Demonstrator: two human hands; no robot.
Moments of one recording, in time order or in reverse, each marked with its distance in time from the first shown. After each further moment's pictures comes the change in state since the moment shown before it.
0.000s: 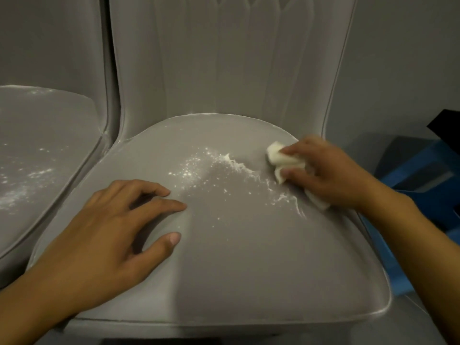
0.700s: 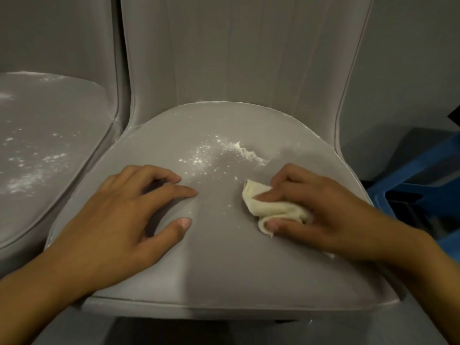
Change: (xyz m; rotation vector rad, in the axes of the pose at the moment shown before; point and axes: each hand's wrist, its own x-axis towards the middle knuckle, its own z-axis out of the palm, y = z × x) left_hand -0.001 0.003 -0.002 0.010 -0.021 -0.002; right_hand -0.048 -0.050 0.020 0.190 -0.162 -0.319
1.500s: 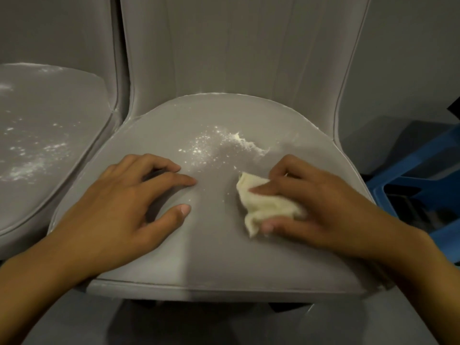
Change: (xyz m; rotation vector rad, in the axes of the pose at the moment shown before) left_hand 0.000 0.000 0.001 0.014 0.018 0.011; right_hand -0.008 -0.020 0.009 -0.150 0.076 -0.026
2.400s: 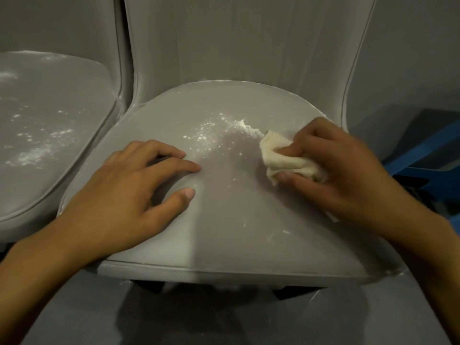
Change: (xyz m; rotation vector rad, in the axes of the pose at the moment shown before) left_hand -0.002 0.002 -0.003 -0.032 0.000 -0.008; right_hand 0.005 -0.005 -0.011 0.089 0.144 0.103
